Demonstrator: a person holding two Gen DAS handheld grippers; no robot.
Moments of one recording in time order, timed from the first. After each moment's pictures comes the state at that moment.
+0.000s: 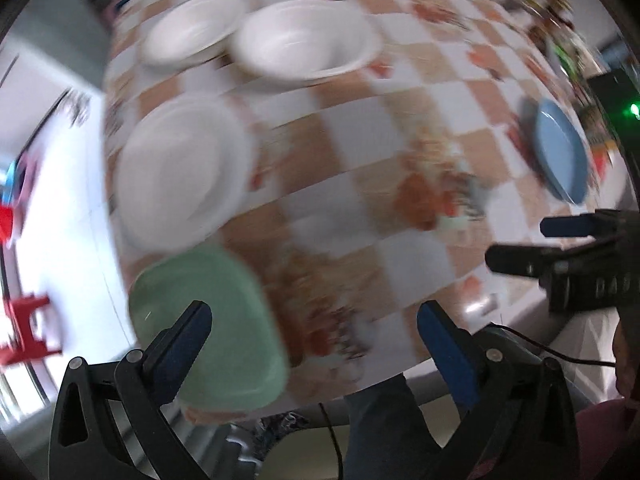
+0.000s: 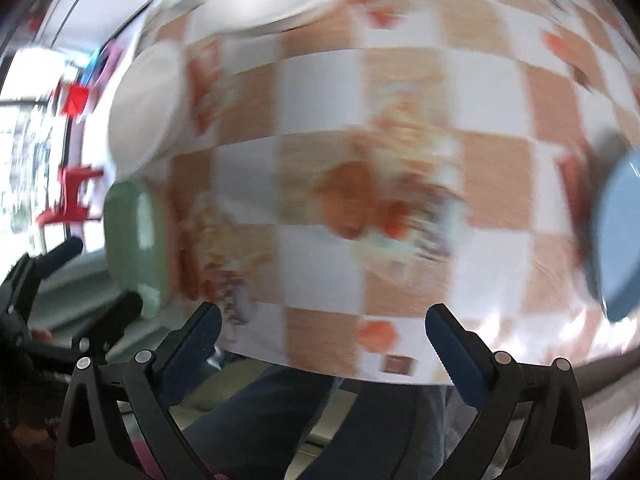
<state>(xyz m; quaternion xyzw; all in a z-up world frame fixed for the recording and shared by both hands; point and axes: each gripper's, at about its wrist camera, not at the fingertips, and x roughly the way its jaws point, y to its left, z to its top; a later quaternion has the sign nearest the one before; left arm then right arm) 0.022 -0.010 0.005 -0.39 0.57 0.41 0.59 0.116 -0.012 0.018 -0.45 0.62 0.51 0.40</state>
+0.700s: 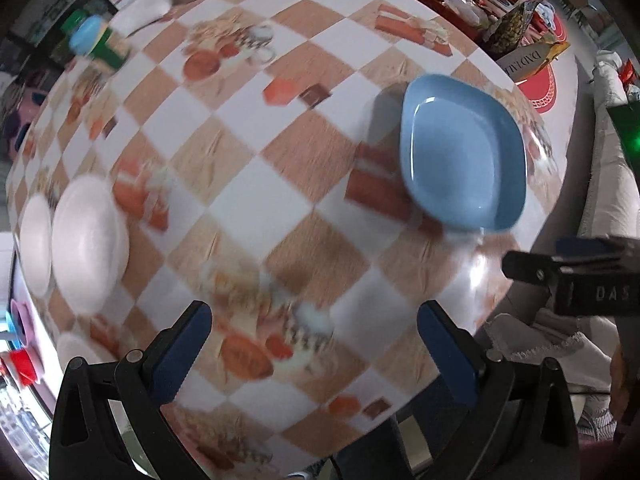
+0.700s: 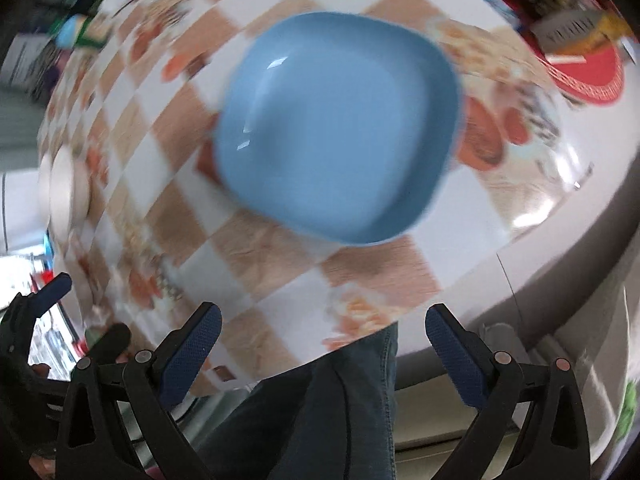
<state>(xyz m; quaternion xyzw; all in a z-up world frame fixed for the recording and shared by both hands) 0.231 0.037 -0.019 -0.27 0.65 0.28 0.66 0.330 -0.089 0.016 -0.28 0.72 0.34 0.54</state>
